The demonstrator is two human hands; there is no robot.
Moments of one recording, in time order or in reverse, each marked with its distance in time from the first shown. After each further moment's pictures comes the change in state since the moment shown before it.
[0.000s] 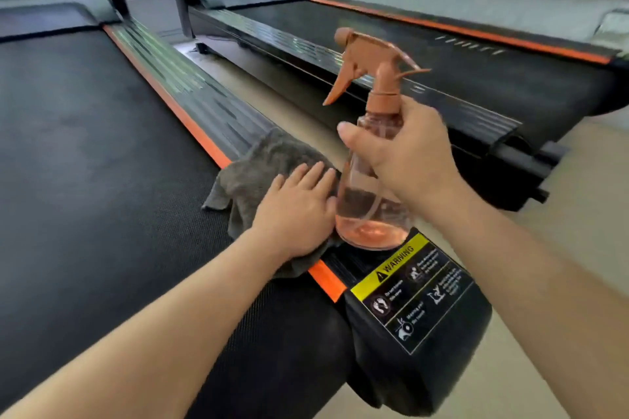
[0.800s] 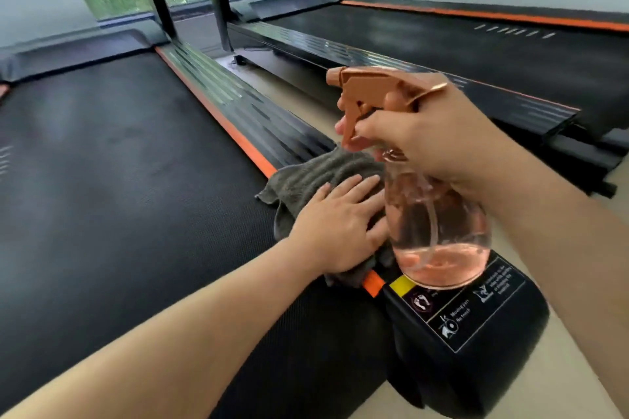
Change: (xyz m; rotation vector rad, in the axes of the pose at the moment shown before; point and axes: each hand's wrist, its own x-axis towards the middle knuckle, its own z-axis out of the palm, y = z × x) left_hand -0.024 0.010 0.002 -0.014 0.004 0.175; right_hand 0.001 -0.031 -0.006 0.283 -0.392 -0.008
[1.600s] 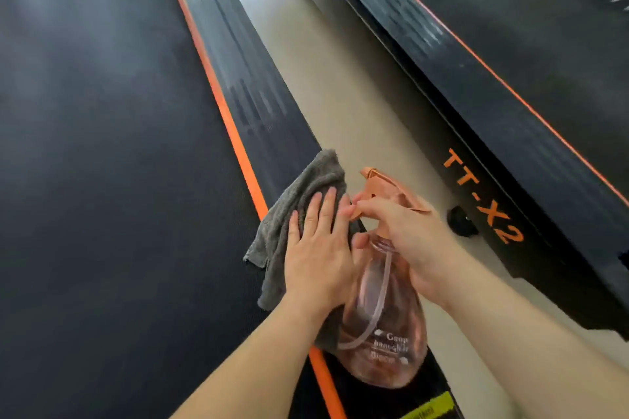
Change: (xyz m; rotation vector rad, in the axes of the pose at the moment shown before) left_hand 0.077 -0.045 -0.013 -0.186 -0.026 -0.533; right_hand 0.134 0.045 0.010 0.475 -0.001 1.001
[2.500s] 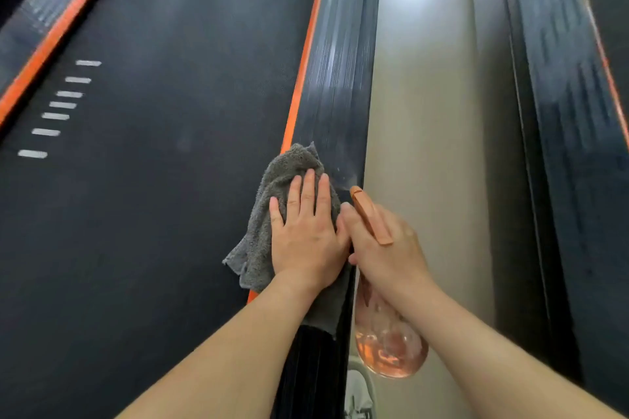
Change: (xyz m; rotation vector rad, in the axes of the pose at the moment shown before) left_hand 0.267 -0.113 -0.065 -0.062 0.142 -0.723; right_hand 0.282 -0.139 0.125 -0.827 -0.407 -0.359
